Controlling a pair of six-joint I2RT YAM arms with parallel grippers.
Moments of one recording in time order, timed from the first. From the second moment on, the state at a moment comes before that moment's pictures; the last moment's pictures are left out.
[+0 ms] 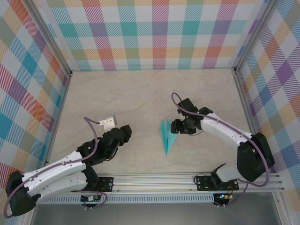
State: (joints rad) left arm -0.94 0.81 0.56 -0.42 -0.61 -0.90; right arm 0.60 1.40 0.96 -0.78 -0.11 0.55
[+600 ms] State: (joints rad) left arm -0.94 0.78 0.56 -0.42 -0.61 -0.88; right arm 0.79 1.62 0.99 -0.76 -0.13 0.67
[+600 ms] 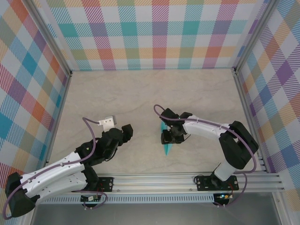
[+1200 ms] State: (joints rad) left arm -0.94 0.77 0.56 -0.42 -0.61 -0.88; right arm 0.79 1.77 1.05 -0.72 -0.09 0.67
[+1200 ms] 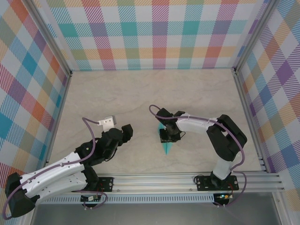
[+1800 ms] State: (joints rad) left arm -0.94 0.69 0.59 -0.54 -0.57 -0.85; right arm 0.56 2.06 1.64 -0.93 0.00 0.50
